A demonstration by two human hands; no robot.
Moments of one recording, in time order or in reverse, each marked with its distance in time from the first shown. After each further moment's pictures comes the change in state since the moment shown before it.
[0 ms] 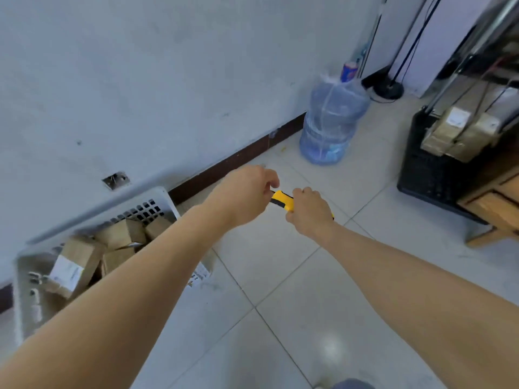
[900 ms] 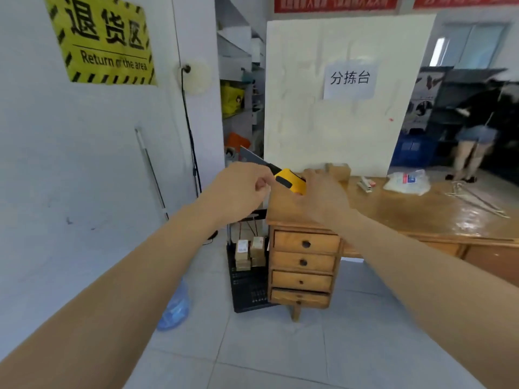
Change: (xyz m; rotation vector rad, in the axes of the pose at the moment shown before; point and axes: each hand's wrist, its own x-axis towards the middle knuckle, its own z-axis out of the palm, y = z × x) left_hand -0.004 0.554 -0.334 -0.118 0.195 0.858; right_hand -0.308 0.259 -0.613 -0.130 0.771 0.527
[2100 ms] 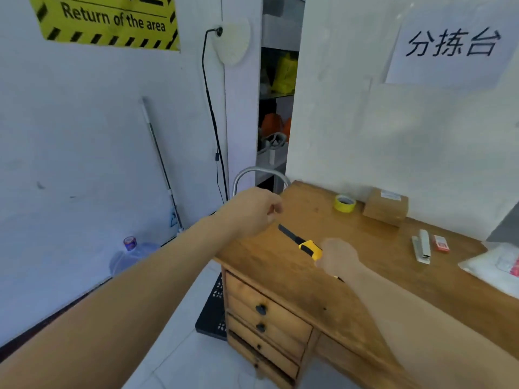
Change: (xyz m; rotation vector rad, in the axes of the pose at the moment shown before) left_hand 0.435 0.003 0.322 0.195 -0.163 -0.383; right_hand 0.327 0.421 0.289 -0.038 -0.667 -0.168
